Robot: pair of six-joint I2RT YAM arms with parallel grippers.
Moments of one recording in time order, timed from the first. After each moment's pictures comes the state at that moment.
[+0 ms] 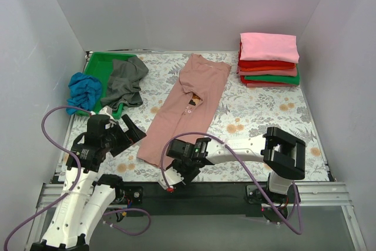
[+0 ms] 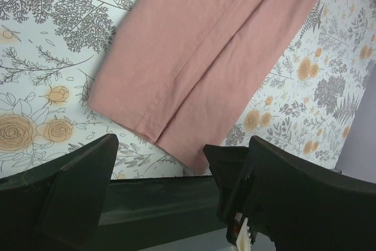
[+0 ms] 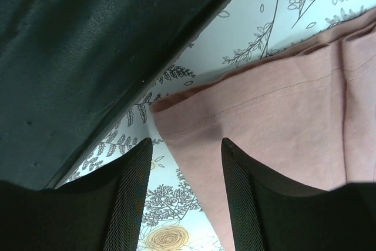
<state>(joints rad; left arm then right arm) -0.18 0.61 0.75 -0.94 0.17 -0.74 1.34 1.71 1.07 -0.57 -0.26 -1.02</state>
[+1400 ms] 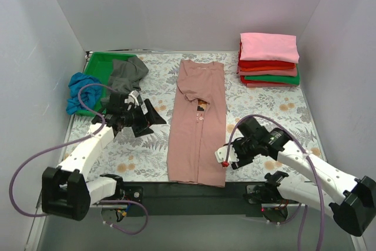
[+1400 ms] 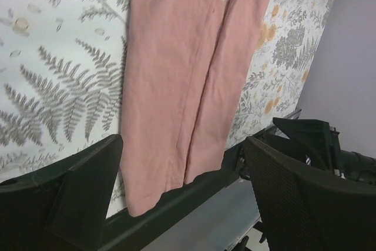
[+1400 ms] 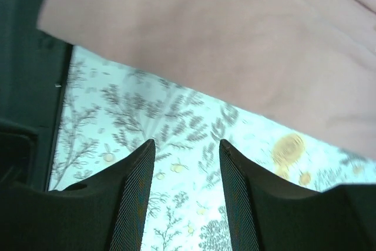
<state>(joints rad) -0.20 1.12 0.74 -0.50 0.53 -0.71 0.77 0.94 0.66 -0.91 -0.39 -1.21</state>
